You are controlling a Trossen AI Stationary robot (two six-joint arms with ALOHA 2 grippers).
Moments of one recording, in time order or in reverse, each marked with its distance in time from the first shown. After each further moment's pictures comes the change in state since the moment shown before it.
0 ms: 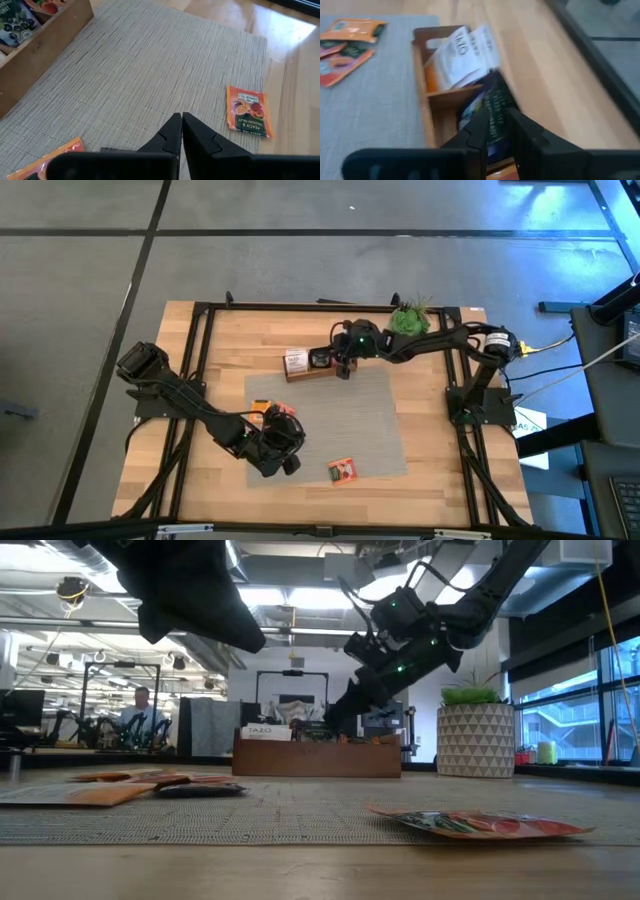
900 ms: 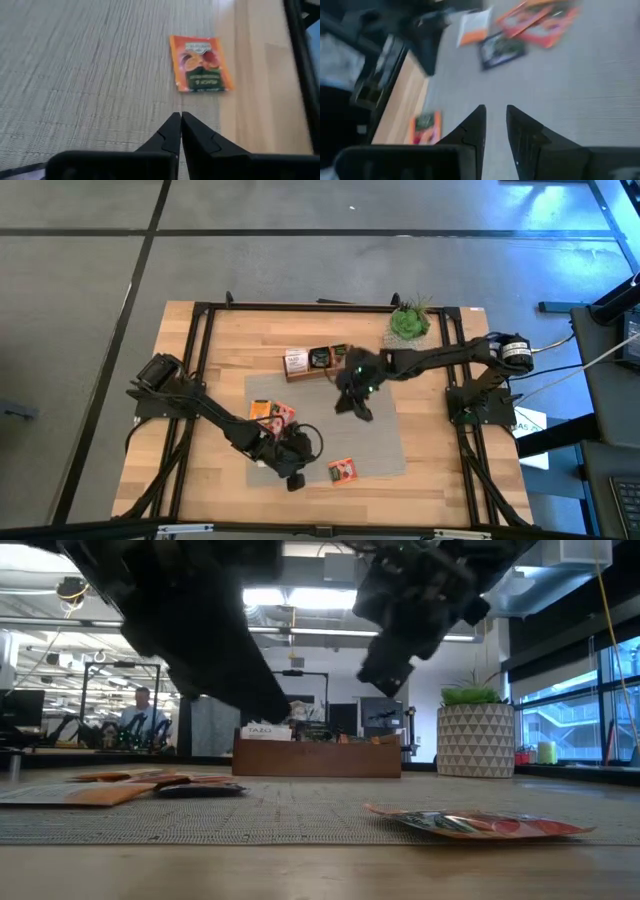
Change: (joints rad) left arm 0.047 0.186 0.006 0.266 0.353 0.218; right arm 0.266 -0.143 0.074 -0.483 -0.445 0.296
